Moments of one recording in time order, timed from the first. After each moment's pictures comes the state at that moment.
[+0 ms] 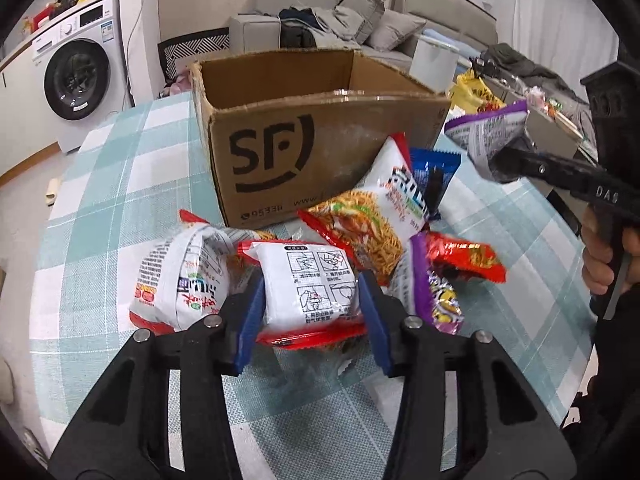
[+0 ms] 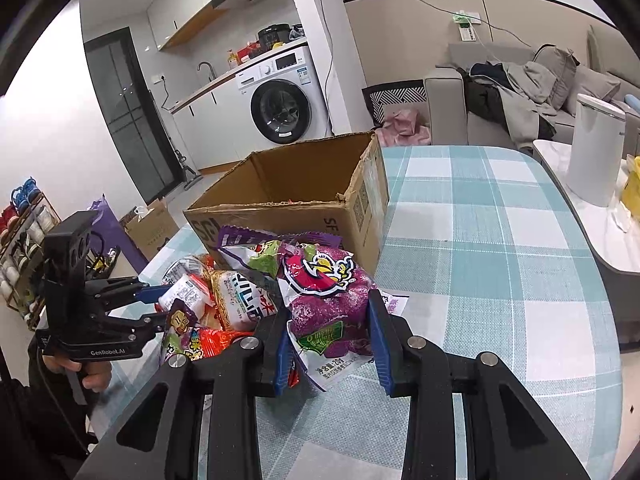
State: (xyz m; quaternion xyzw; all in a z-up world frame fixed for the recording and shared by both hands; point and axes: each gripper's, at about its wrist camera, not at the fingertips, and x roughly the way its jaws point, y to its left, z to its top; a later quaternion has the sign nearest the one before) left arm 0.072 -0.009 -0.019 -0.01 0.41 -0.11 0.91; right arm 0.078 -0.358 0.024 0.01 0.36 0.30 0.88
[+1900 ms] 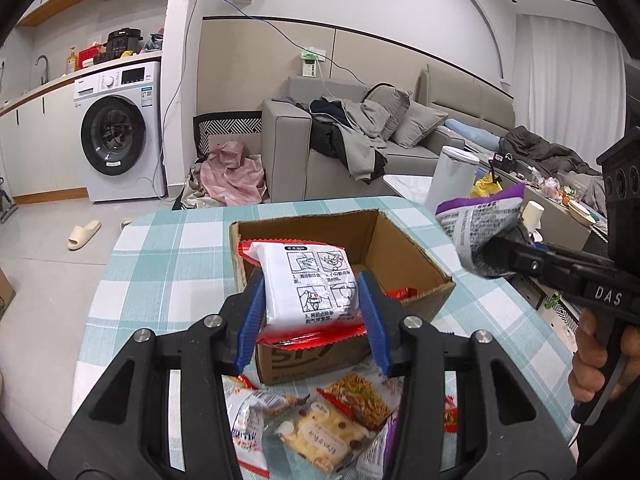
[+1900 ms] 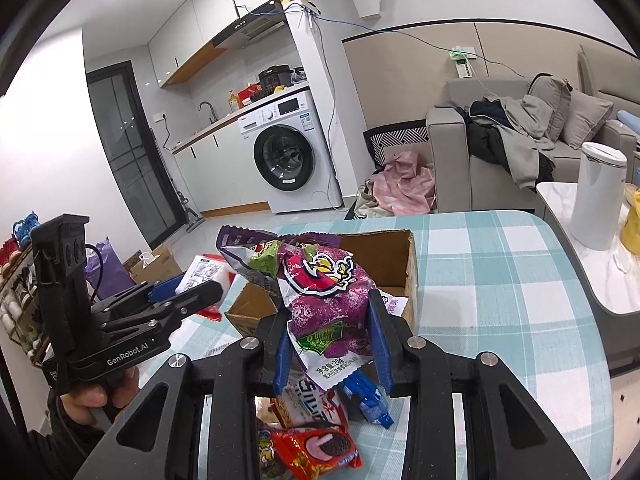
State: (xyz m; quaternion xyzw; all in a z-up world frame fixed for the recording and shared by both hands) left arm 0.100 -0.002 0.105 -0.05 0.26 -0.06 0.96; right arm 0.091 -0.310 0.108 0.05 0.30 0.29 0.91
